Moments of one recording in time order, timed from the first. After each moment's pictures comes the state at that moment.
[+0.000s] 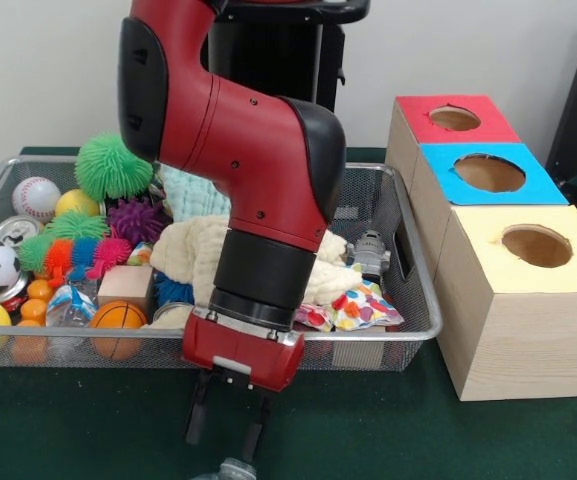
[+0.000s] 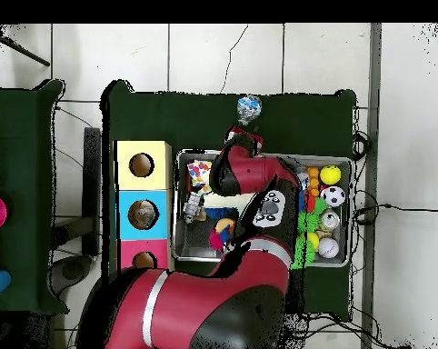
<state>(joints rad) -0.09 -0.09 -0.31 1.09 -0.18 -0.09 2.26</state>
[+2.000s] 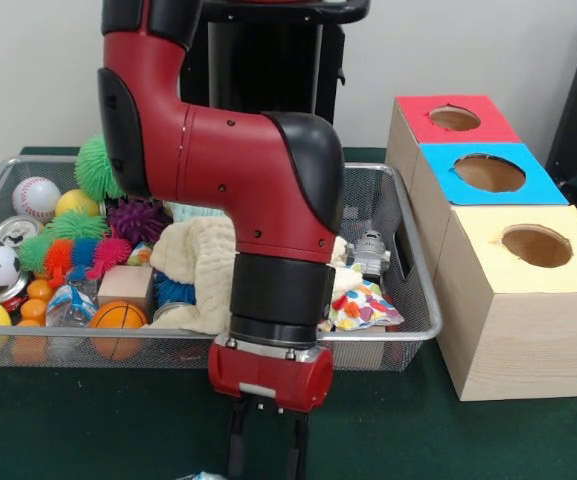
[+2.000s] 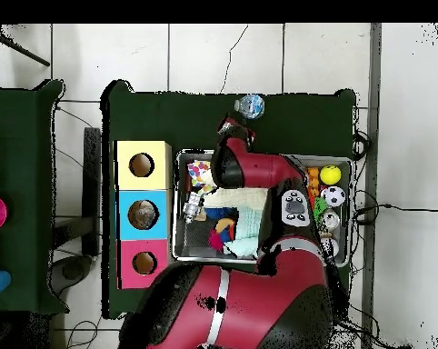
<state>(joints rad) -0.24 -0.14 -0.02 1.13 -0.21 -0.09 2.26</state>
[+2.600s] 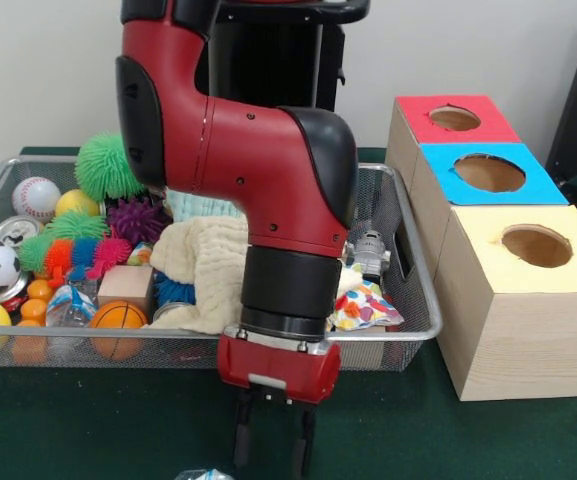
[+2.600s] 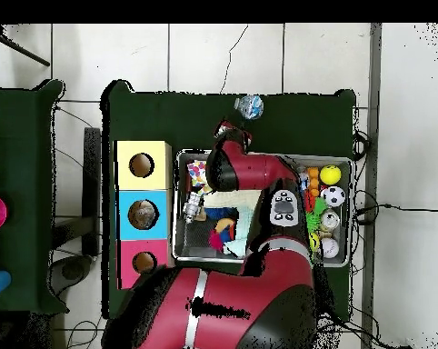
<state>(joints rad) -0.18 -0.14 -0.10 1.13 -0.21 -0.09 2.26</state>
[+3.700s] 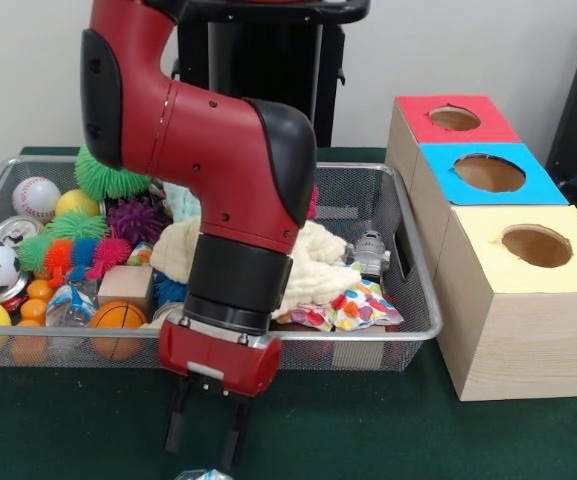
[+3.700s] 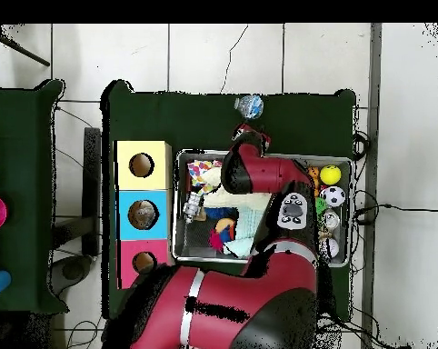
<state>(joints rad) -0.18 -0.12 -0.20 1.11 -0.19 -0.10 2.26</state>
